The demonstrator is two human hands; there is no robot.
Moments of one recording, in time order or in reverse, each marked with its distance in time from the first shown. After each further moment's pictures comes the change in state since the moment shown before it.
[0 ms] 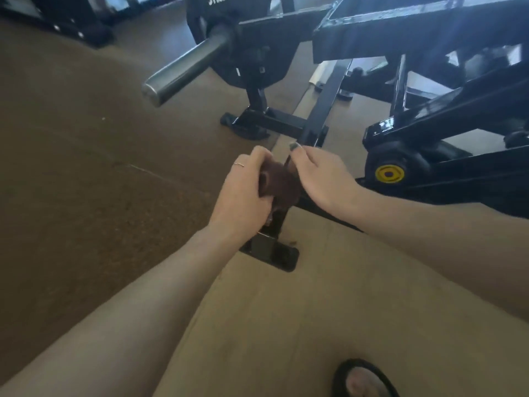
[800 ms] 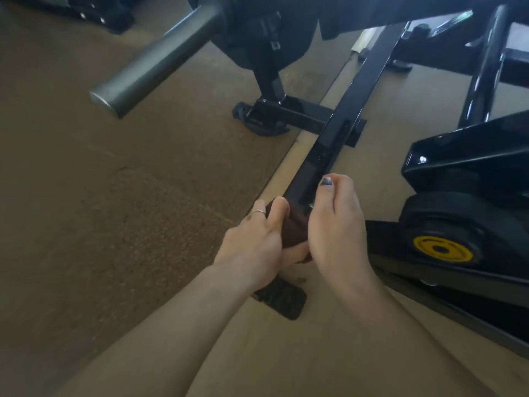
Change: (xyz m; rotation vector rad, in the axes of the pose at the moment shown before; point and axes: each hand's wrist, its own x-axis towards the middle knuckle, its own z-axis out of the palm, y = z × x) left_hand 0.059 -0.033 0.078 0.520 -0.408 -0.277; right_hand 0.051 0.072 0.039 0.361 0.245 0.222
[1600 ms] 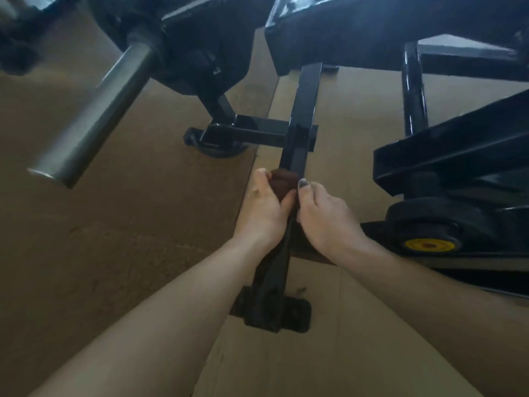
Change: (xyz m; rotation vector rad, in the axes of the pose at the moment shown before) left_hand 0.097 0.009 -0.013 -0.597 0.040 0.106; right_hand 0.034 -0.024 -0.010 -0.161 -0.156 0.288
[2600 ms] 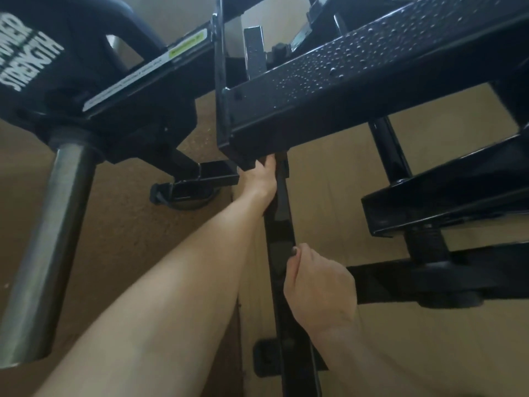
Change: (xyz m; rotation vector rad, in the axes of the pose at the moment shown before) left_hand 0.174 0.054 0.016 0.178 -0.056 -0.150; right_hand 0.010 0.017 0.064 -0.556 0.626 -0.103
